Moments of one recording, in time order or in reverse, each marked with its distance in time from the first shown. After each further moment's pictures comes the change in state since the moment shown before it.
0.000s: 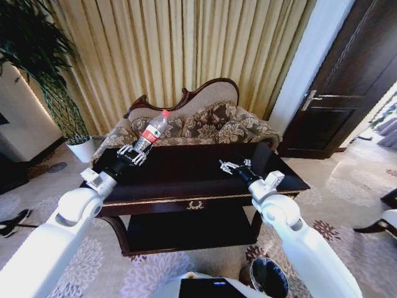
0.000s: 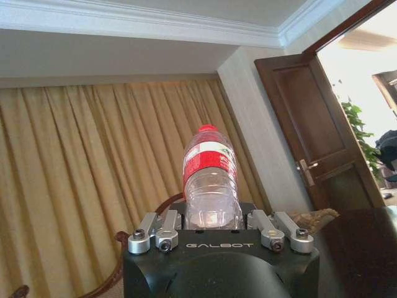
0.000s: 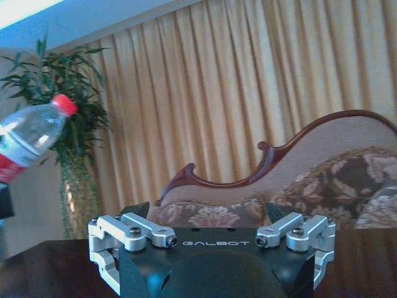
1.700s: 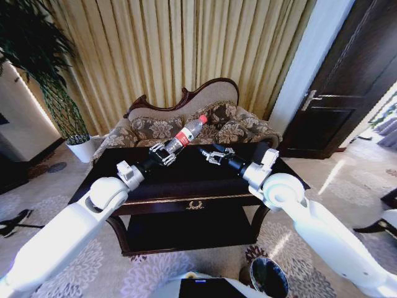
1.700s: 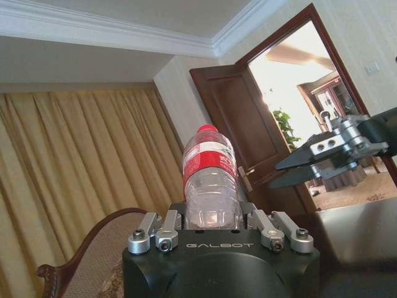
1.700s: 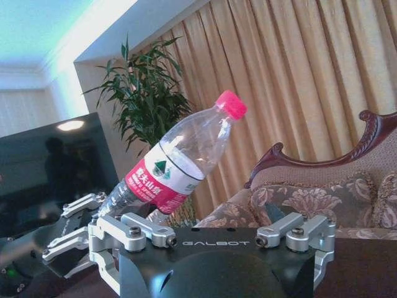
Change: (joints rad) left arm -0.331 0.055 0.420 -0.007 0.001 0.039 -0.064; right arm 0.316 -0.198 -0.206 0.012 0.446 -0.055 0.000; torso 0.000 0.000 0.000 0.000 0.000
